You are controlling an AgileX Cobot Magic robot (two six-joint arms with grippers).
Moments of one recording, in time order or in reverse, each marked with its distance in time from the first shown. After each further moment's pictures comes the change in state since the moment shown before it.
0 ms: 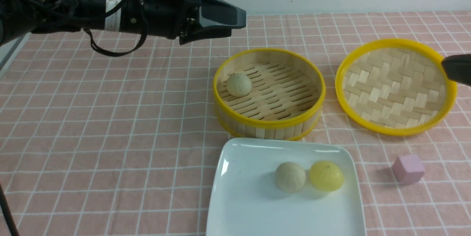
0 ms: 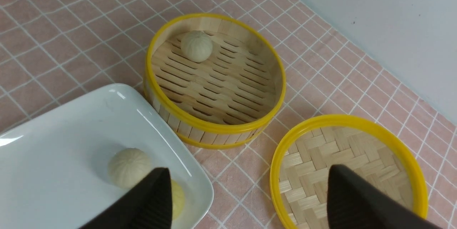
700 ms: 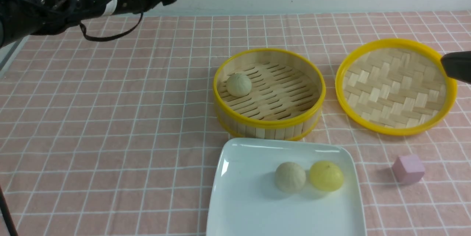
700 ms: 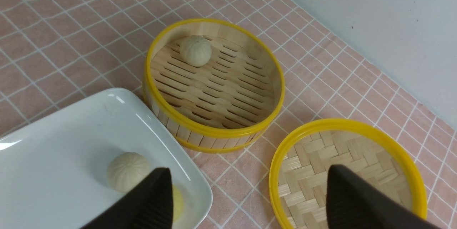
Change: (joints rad) right arm 0.000 0.000 0.000 0.000 -0.004 0.000; left arm -0.001 -0.001 0.010 -0.006 0.770 0.124
